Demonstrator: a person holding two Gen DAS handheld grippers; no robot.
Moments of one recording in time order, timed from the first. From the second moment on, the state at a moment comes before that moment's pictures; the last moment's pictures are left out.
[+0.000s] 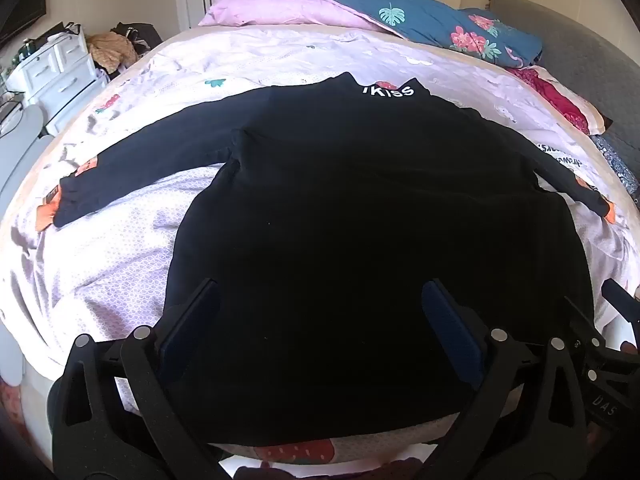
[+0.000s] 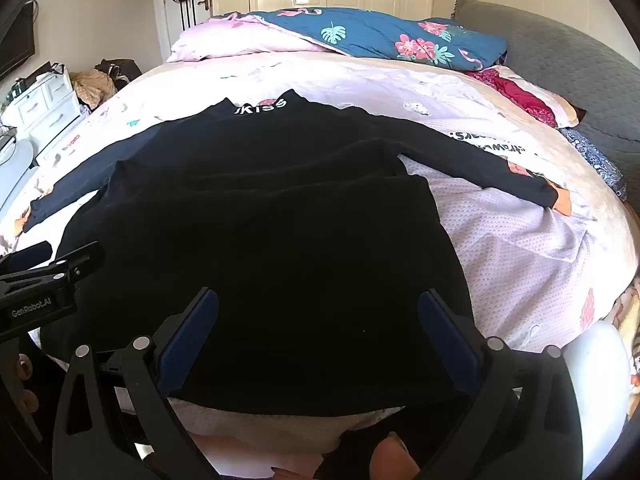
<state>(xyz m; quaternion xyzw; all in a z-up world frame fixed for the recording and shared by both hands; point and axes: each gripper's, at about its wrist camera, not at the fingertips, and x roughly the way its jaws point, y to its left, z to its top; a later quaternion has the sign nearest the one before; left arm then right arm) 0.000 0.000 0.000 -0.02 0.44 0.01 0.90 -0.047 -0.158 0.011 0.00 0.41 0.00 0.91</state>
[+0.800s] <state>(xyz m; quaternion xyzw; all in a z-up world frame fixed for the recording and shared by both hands) 0.000 0.001 0.002 -0.02 0.44 0.00 0.90 -0.049 -0.157 0.011 0.00 0.41 0.00 0.91</state>
